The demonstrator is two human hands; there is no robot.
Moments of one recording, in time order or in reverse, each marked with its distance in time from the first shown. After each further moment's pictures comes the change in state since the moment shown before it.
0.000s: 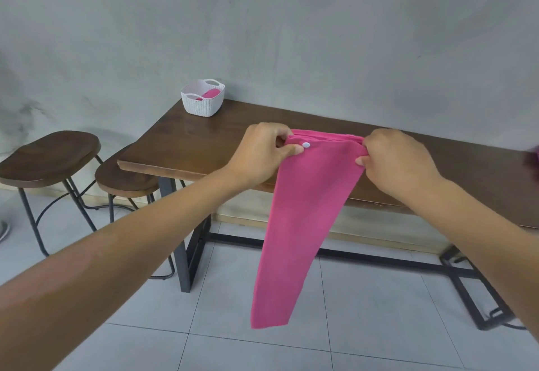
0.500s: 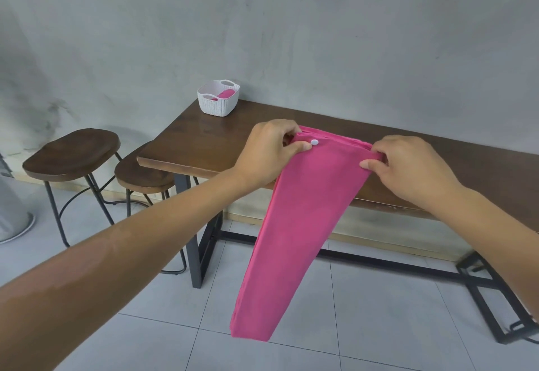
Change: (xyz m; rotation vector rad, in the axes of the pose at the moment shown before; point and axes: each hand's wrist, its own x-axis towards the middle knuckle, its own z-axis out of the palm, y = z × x) left_hand -0.010 -0.004 -0.008 0.077 0.129 0.092; right_hand -0.008 0.005 0.006 0.211 0.032 -0.100
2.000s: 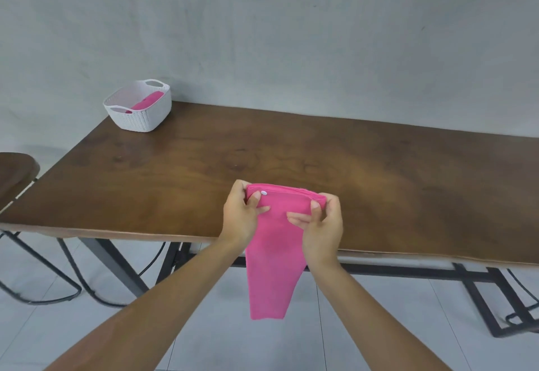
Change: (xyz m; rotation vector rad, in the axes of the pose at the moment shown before) left_hand 0.095 -0.136 0.259 -0.588 0.128 -0.732; right_hand 0.113 0.098 0.253 1.329 0.460 0.723
